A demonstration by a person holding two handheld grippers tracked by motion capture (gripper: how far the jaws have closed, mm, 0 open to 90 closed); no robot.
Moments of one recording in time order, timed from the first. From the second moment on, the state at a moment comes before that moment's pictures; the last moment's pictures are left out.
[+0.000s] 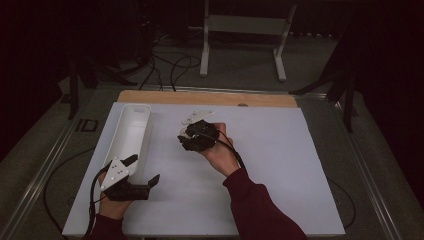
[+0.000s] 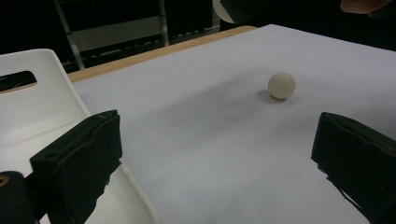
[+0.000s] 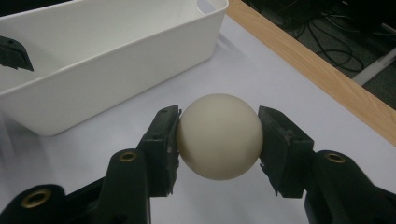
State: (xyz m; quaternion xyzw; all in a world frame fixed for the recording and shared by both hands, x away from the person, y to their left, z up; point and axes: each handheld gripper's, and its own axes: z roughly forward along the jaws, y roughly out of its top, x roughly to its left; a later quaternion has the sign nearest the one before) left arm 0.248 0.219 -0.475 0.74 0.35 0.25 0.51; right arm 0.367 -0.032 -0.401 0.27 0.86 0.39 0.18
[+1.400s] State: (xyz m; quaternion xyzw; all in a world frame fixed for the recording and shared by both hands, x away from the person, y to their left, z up) left arm 0.248 0.220 -0.475 0.74 0.35 0.25 0.52; right arm 0.368 -0.013 -0.403 0.26 0.86 0.40 0.17
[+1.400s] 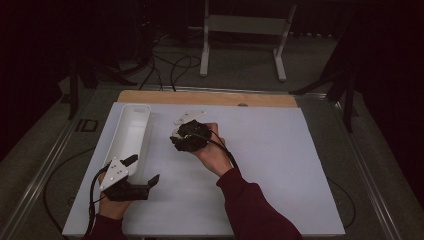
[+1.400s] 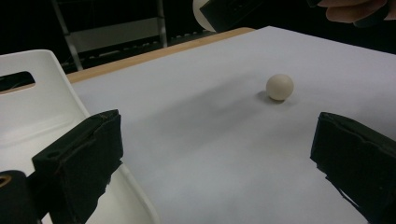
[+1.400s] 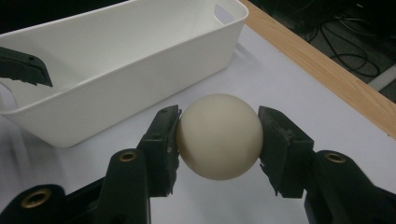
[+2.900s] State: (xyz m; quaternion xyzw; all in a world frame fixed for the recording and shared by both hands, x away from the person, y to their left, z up) left arm 0.248 0.220 -0.475 0.74 0.34 0.24 0.52; right arm 0.374 0.003 -0.399 0.26 0.86 0.41 0.15
